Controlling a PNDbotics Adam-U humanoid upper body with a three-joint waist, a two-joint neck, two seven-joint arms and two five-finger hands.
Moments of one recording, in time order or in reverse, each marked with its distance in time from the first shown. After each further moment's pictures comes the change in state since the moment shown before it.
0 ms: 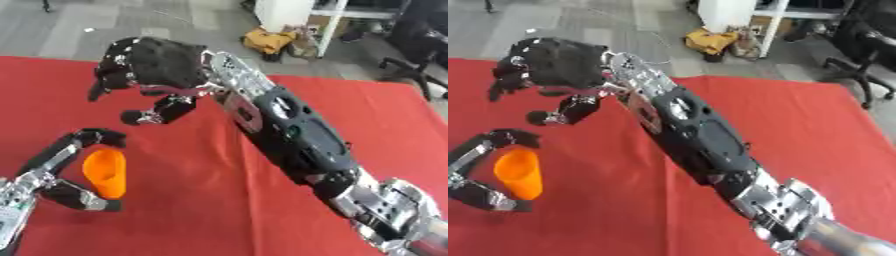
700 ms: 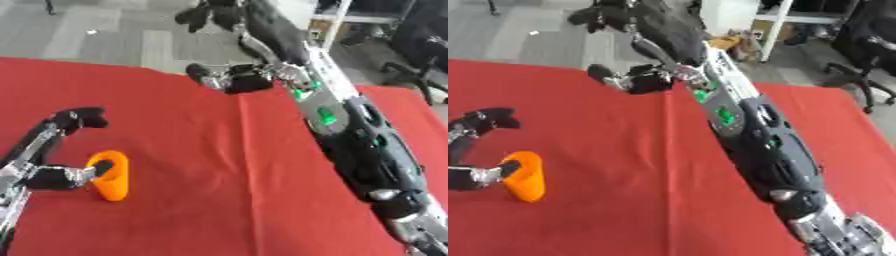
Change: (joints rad) left arm 0.080 0.042 0.095 -0.189 0.197 0.172 0.061; right arm 0.258 -0.156 -0.238 -0.315 -0.227 0.201 -0.200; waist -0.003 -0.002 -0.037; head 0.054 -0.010
